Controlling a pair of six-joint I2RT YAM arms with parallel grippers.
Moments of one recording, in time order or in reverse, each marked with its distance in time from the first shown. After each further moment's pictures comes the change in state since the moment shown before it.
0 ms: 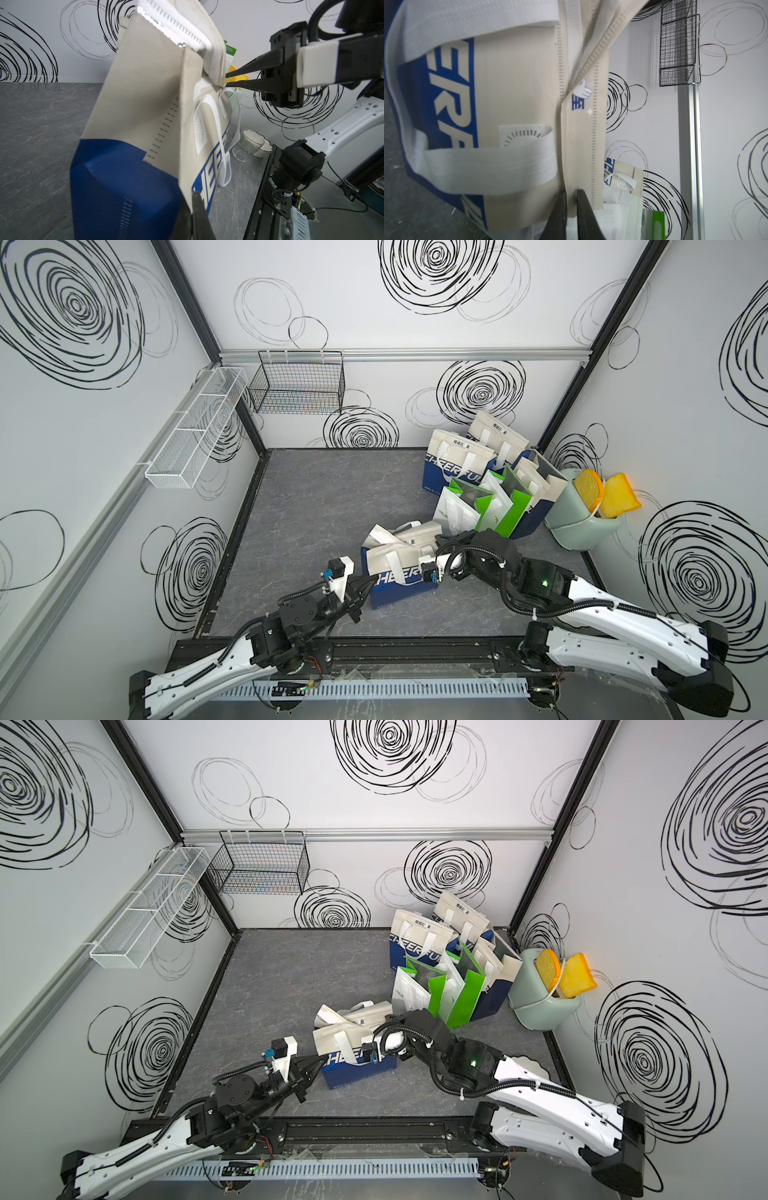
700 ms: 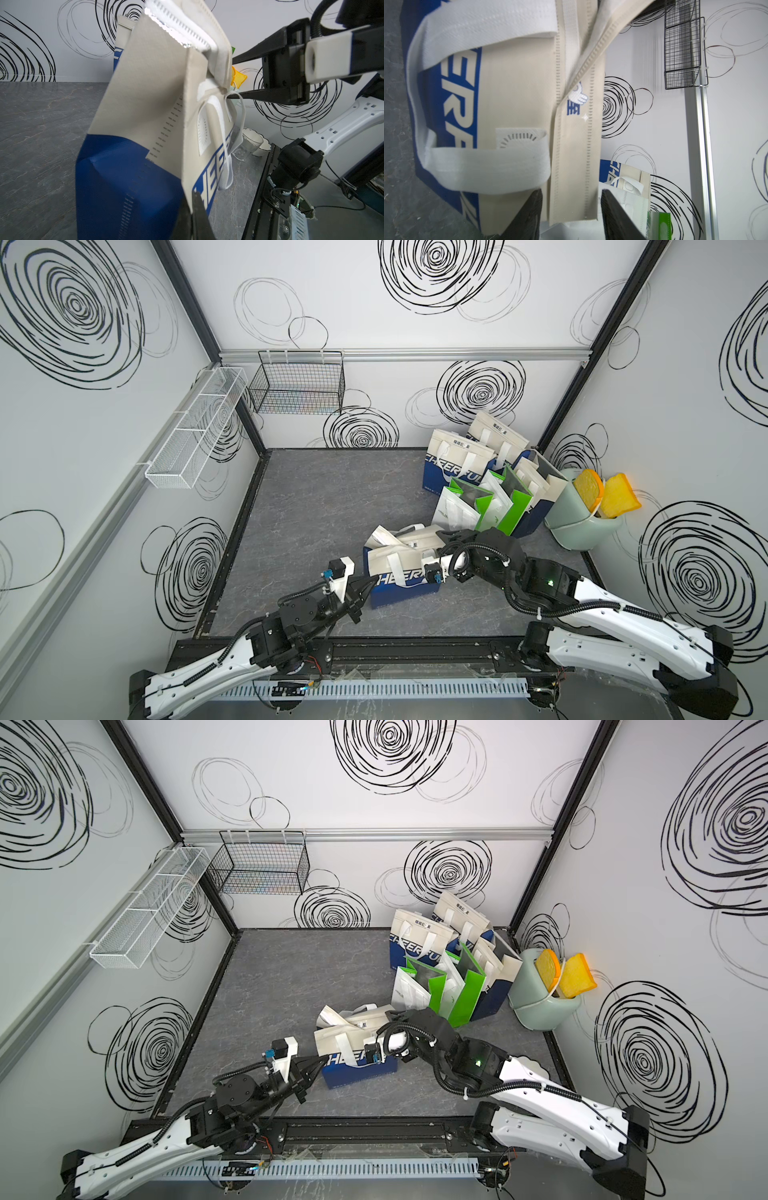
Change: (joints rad) left arm -0.004 0.000 0.000 -0.002 0.000 0.000; right arm -0.014 -0.021 0.016 -0.041 -0.048 0.019
